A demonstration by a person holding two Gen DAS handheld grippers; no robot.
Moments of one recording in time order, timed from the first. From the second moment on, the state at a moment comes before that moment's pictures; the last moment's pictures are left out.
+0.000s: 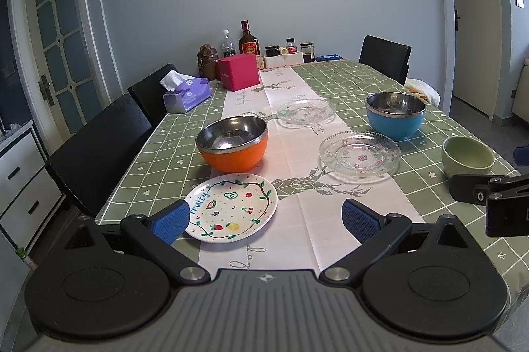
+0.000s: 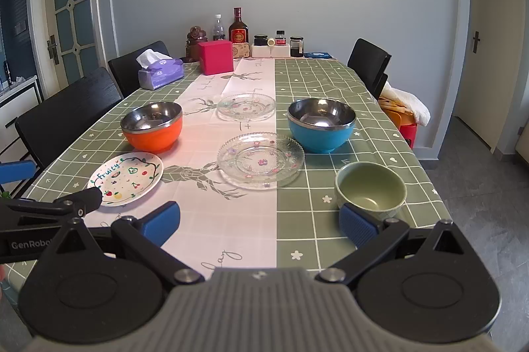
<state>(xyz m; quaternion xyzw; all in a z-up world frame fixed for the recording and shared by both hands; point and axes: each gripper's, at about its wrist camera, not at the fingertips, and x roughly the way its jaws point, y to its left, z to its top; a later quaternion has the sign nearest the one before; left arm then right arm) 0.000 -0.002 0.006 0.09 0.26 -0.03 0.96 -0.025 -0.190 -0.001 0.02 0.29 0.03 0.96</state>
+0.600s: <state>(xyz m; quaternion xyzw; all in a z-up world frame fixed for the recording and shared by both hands) 0.002 0.003 0.009 0.06 0.25 -0.06 0.96 -0.022 -0.194 -0.003 0.05 0.29 0.03 0.96</state>
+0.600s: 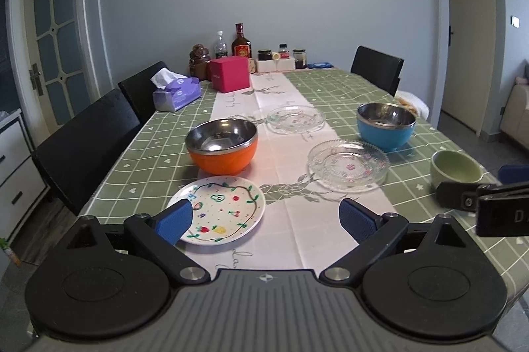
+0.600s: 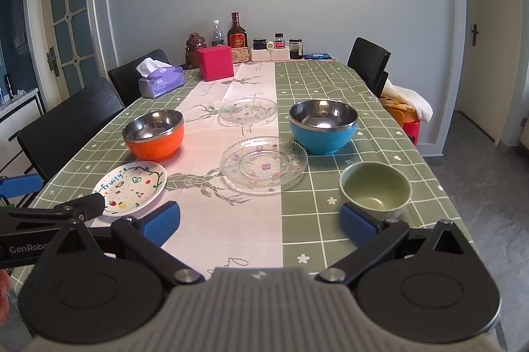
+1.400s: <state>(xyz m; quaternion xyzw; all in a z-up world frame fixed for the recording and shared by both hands) 0.074 0.096 -0.043 -0.10 0.32 -0.05 0.94 0.067 -0.139 -0.055 0.06 0.34 0.12 0.93</state>
